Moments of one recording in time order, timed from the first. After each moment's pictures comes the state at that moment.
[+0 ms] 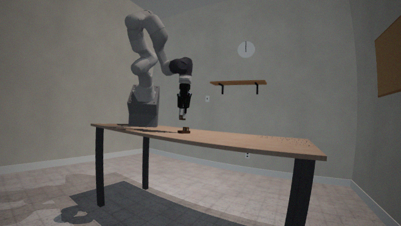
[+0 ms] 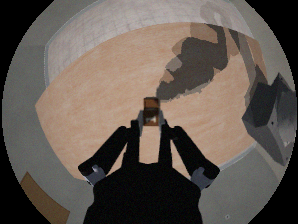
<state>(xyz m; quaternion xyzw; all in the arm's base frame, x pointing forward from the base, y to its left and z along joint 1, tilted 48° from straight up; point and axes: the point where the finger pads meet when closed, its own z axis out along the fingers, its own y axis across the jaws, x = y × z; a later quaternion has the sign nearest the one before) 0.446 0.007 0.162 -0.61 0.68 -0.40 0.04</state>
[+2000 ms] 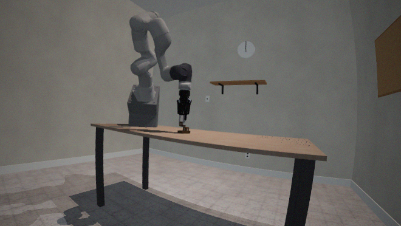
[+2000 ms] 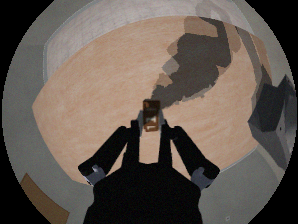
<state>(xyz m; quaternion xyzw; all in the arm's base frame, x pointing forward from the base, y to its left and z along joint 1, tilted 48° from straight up) 0.472 -0.013 0.132 -0.61 0.68 -0.40 0.04</state>
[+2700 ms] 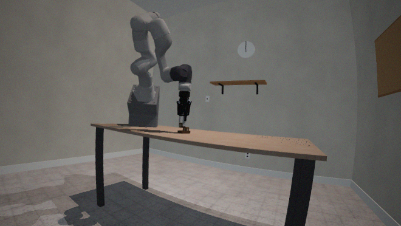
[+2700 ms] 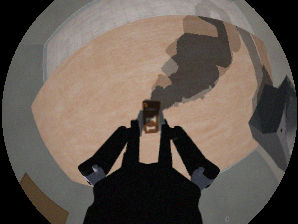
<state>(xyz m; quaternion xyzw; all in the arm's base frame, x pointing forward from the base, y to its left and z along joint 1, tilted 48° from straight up) 0.476 -0.017 0.127 -0.62 0.68 -0.40 0.04</state>
